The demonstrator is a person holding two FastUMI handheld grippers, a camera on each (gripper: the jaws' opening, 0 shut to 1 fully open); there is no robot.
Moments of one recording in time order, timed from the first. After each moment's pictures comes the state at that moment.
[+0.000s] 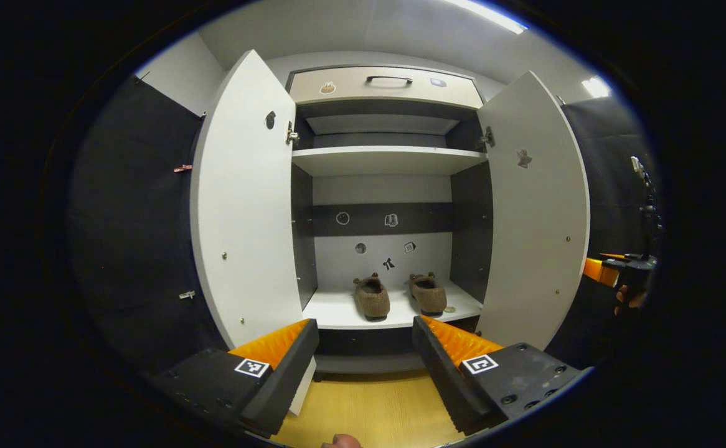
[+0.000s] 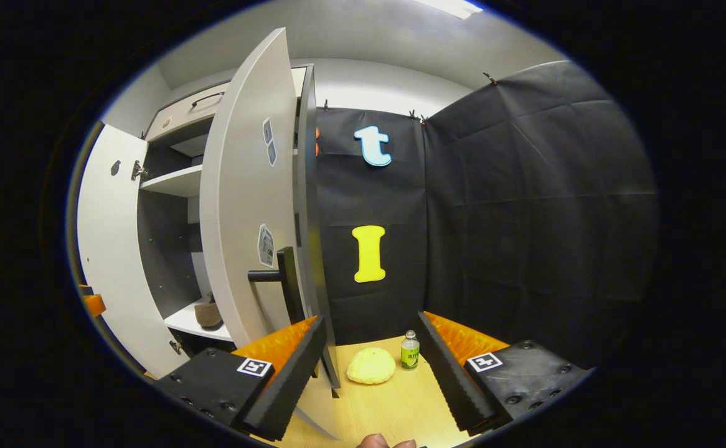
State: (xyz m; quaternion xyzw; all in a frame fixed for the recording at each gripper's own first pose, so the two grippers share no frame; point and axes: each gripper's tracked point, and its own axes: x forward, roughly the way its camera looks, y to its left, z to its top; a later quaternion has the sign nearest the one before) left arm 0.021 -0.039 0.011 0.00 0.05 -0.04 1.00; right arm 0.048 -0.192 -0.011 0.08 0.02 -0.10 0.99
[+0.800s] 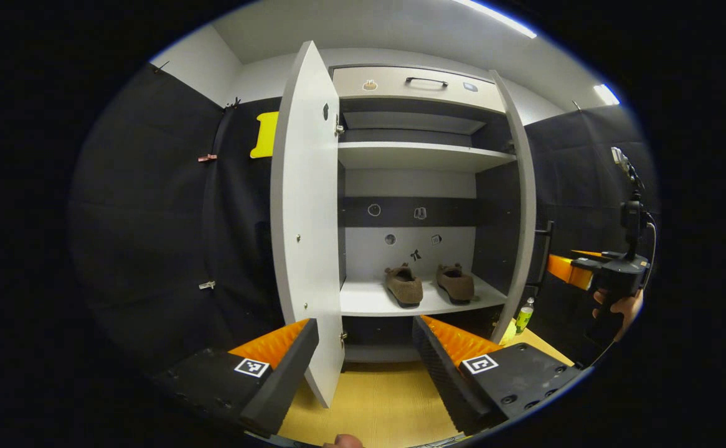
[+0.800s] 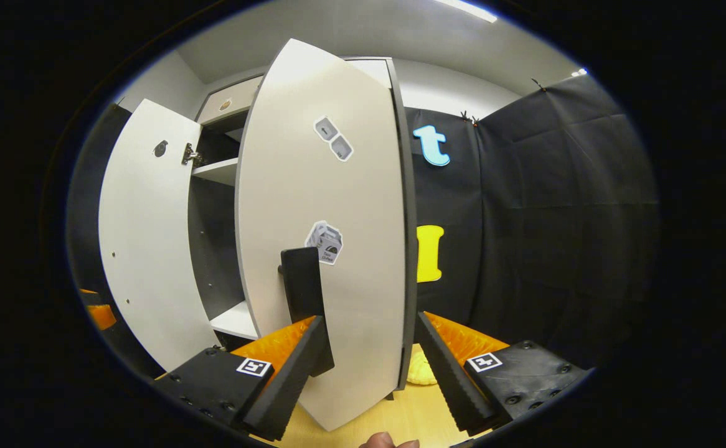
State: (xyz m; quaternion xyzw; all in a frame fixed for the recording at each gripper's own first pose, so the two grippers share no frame) left arm -0.005 0.034 -0.002 -0.01 0.06 -0.01 1.00; right arm 0.086 -0.031 -0.001 0.07 0.02 0.00 1.00
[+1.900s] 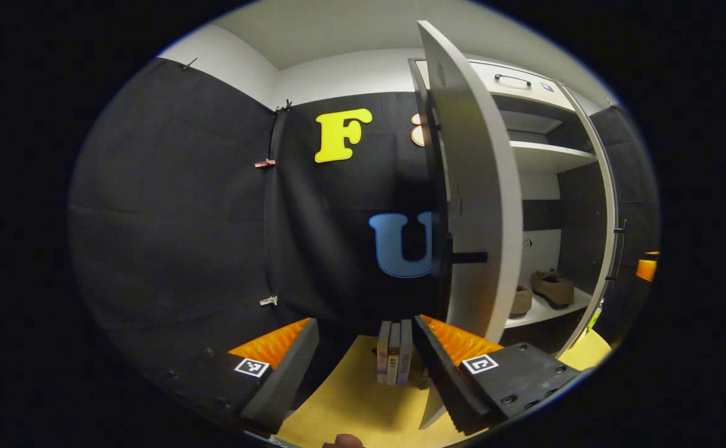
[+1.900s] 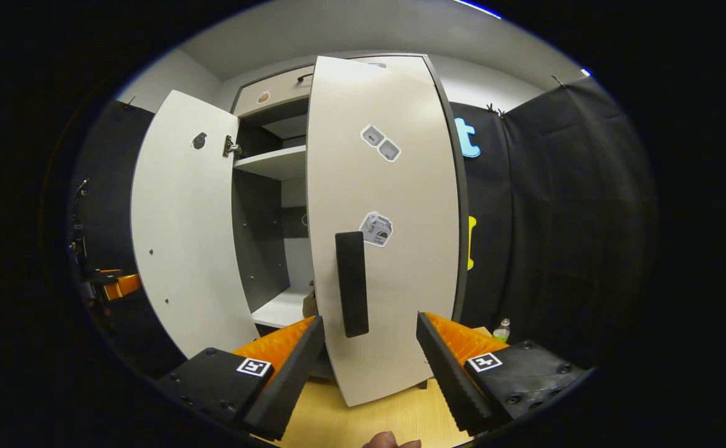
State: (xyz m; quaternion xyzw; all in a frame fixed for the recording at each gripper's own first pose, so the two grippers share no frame) left arm 0.063 0.221 0.004 0.01 0.05 0.11 0.99; right arm 0.054 0.028 -0.003 0.08 0.05 0.04 0.99
